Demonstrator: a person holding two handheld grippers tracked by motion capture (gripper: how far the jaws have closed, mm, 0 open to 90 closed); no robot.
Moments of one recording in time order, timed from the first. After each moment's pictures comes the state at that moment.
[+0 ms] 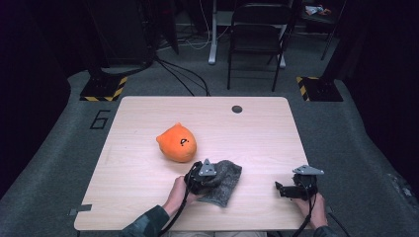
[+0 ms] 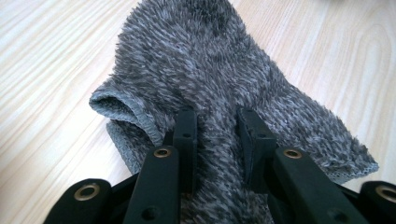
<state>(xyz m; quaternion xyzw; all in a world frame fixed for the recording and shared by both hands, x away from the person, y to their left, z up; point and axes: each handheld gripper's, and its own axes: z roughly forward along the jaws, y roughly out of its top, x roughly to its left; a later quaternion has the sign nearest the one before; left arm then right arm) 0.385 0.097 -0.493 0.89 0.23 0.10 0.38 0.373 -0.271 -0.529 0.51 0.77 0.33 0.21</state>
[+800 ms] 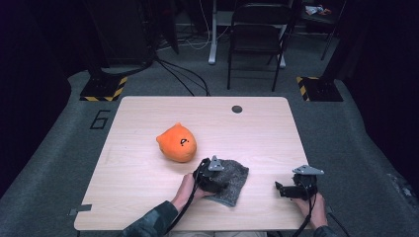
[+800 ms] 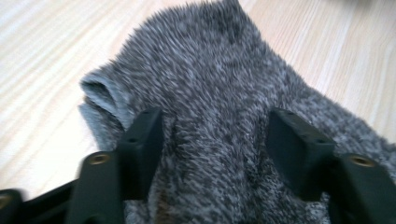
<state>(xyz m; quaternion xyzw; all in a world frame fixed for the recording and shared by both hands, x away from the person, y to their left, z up) 0.402 0.079 -0.501 0.89 0.24 0.09 0.37 0.373 -0.272 -0.530 0.51 0.77 0.33 0.21</state>
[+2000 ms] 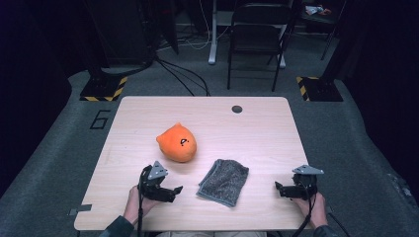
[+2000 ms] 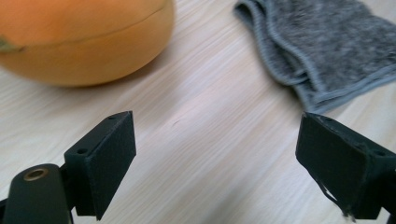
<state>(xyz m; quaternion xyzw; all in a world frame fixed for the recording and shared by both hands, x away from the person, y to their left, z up) 0.356 0.233 -0.484 0.84 0.36 0.16 0.38 0.374 -0.271 -0.530 0.50 0.77 0.32 0.21</state>
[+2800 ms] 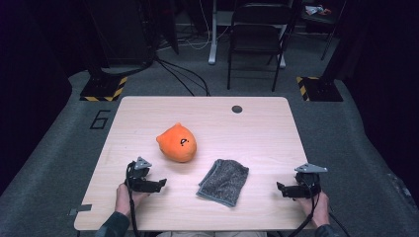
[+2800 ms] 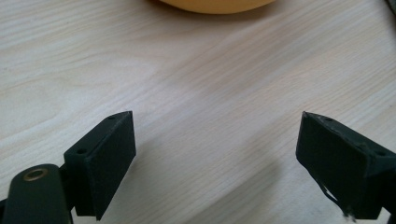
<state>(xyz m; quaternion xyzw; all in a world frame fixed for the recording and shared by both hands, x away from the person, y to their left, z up) 0.386 0.282 -0.516 0.81 0.46 0.15 0.34 0.366 -0.270 -0.505 0.50 0.78 0.32 0.20</state>
